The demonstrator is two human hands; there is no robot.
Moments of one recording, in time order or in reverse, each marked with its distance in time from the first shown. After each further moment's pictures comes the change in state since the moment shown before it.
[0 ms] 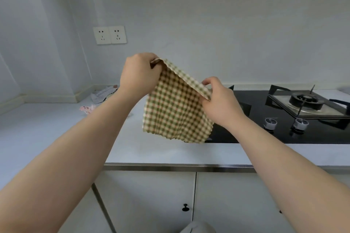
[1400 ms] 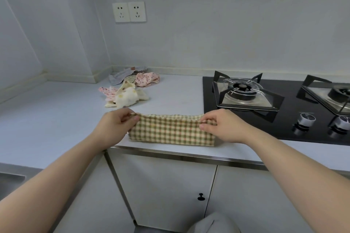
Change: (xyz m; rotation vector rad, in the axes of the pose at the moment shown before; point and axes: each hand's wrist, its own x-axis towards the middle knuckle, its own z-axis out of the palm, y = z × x) left_hand -0.134 -0.165 -0.024 -0.088 -0.337 -0.390; right_hand -0.013 0.041 0.077 -0.064 -0.580 -0.086
